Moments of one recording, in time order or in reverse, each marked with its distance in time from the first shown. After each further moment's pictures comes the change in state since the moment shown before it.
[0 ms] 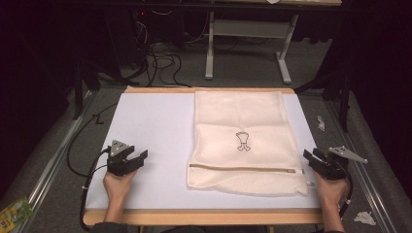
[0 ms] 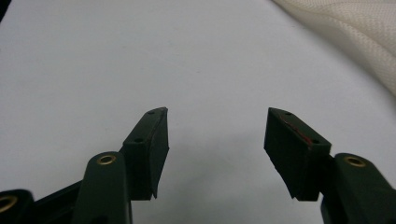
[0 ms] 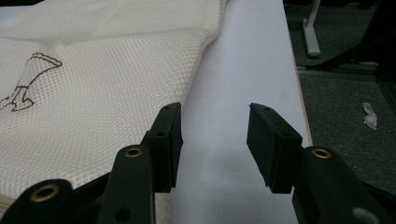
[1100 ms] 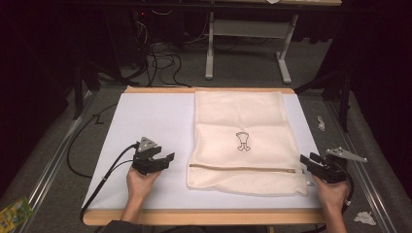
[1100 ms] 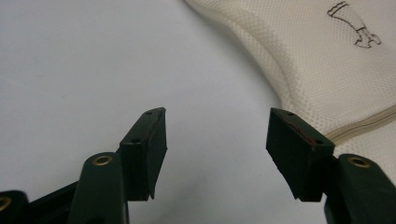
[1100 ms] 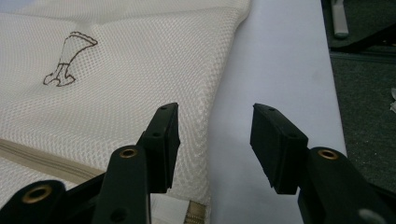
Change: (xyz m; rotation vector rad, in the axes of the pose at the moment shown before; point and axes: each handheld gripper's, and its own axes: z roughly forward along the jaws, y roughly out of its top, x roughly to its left) left arm -0.070 0.027 0.020 0.077 -0.190 0.051; right arm 0.012 0.005 -0.012 0.098 0.073 -0.010
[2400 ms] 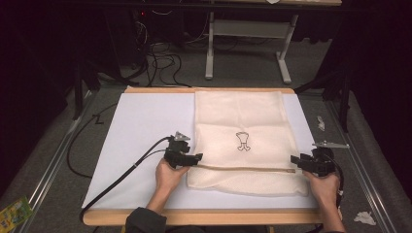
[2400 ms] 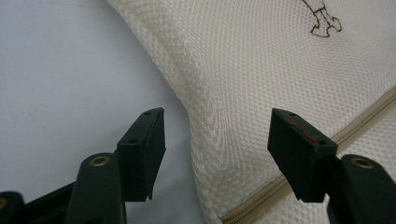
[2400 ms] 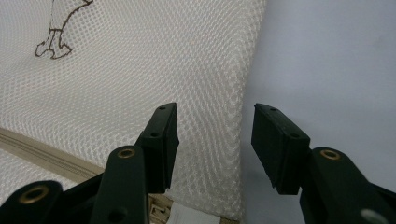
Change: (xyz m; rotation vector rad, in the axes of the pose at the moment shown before) left arm -0.052 0.030 0.067 0.172 -0.100 0.015; right arm 0.011 0.016 0.028 0.219 0.031 0.021
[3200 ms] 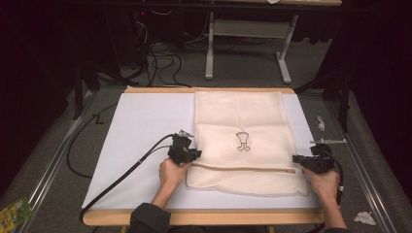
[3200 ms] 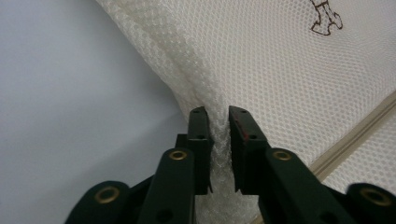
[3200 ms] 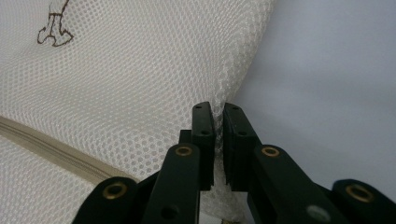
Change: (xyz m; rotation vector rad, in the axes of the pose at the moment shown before) left arm 0.004 0.009 0.011 0.043 -0.054 -0.019; right arm -0.005 0.008 0.006 0.085 0.050 0.005
